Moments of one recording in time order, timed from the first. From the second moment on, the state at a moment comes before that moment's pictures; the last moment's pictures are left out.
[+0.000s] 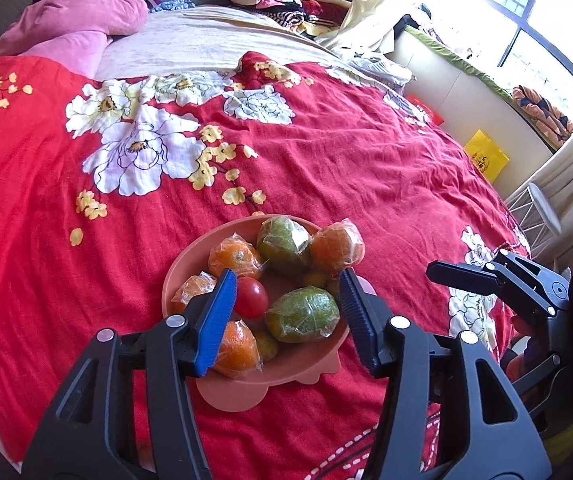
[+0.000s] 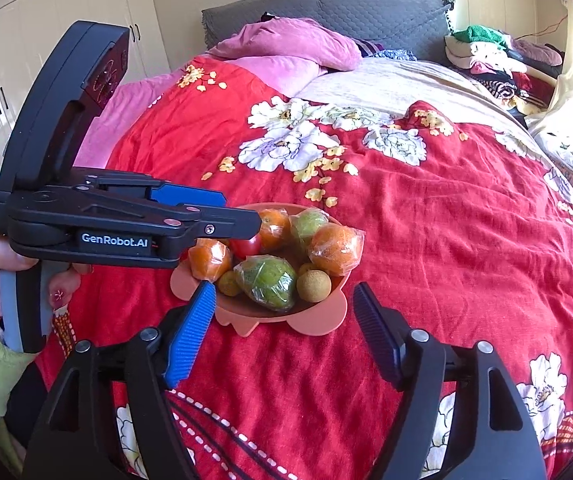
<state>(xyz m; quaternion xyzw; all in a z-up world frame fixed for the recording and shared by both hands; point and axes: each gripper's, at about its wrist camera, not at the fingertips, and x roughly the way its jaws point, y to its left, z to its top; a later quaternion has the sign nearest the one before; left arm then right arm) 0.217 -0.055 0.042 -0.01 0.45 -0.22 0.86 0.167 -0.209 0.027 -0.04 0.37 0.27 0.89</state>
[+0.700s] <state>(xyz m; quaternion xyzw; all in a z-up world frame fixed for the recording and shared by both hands) 0.156 -0.046 0.096 -0.02 0.40 -0.18 0.90 0.123 -0.219 0.070 -0.04 0.32 0.25 0.91</state>
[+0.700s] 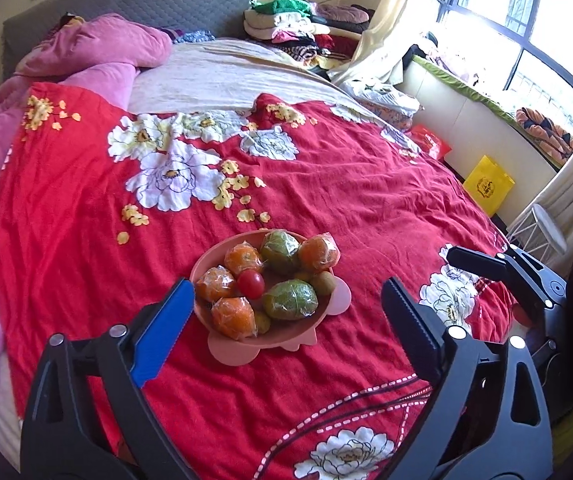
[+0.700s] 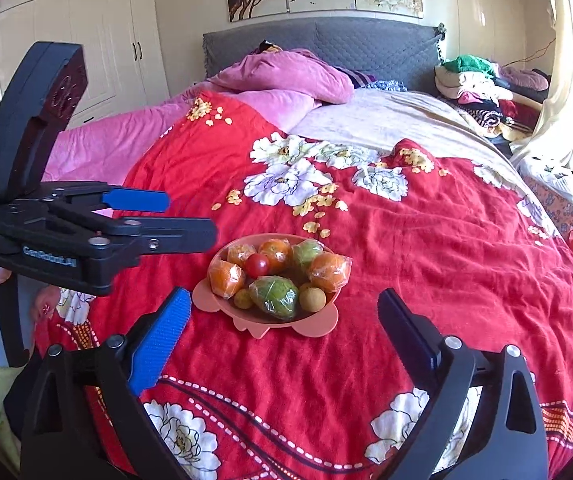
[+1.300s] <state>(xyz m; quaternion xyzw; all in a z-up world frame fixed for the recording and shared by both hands) 0.073 -0.023 0.077 -0.04 0.39 -0.09 0.92 0.079 -0.229 0.070 -0.04 0.31 0.24 0.92</state>
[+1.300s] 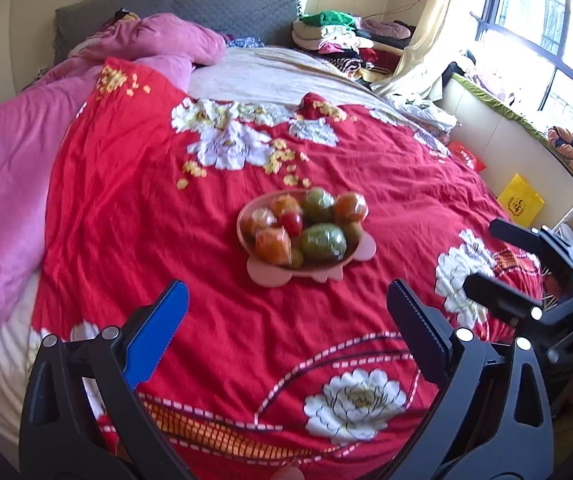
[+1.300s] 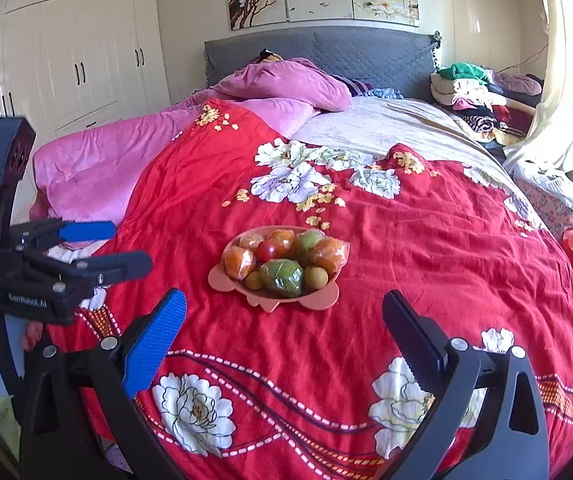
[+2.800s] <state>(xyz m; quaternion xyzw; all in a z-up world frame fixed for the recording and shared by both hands) 0.039 -0.020 0.020 -0.03 0.43 -0.06 0.90 0.055 -0.224 0.025 -0.03 0.36 0.22 0.91</state>
